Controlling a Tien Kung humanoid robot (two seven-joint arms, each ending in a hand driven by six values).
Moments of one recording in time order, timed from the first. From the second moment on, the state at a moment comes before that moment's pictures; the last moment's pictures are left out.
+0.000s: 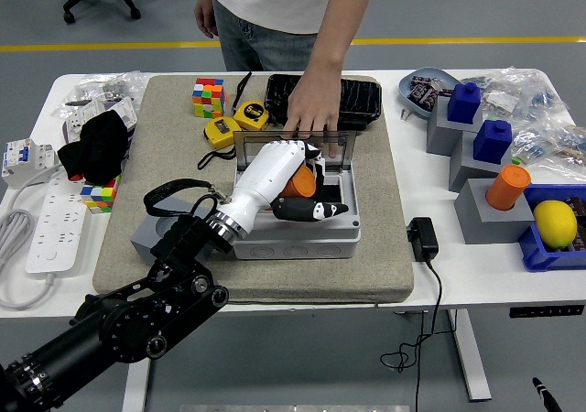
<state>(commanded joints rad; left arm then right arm) -0.49 0.01 -0.73 -1.09 1.86 0.47 -0.19 0.13 -0.07 1.59 0.18 -1.39 -0.03 -0.08</state>
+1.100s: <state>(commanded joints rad) -0.50 0.00 -0.76 -1.06 1.89 0.43 -0.19 0.14 -0.08 1.57 0.18 -1.37 -0.05 -0.08</state>
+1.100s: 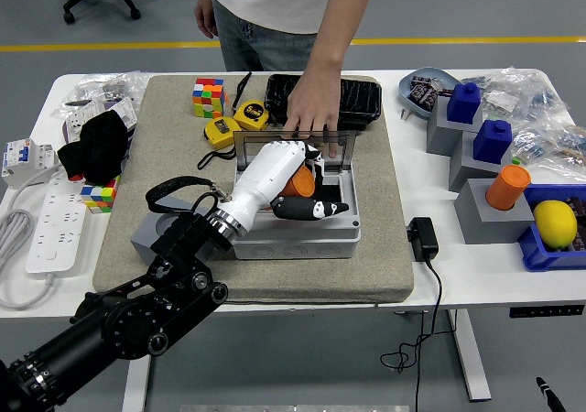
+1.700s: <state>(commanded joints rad) -0.50 0.00 -0.77 -1.07 1.92 0.40 -0.18 0.14 -0.08 1.58 0.18 -1.38 -0.05 -0.08</state>
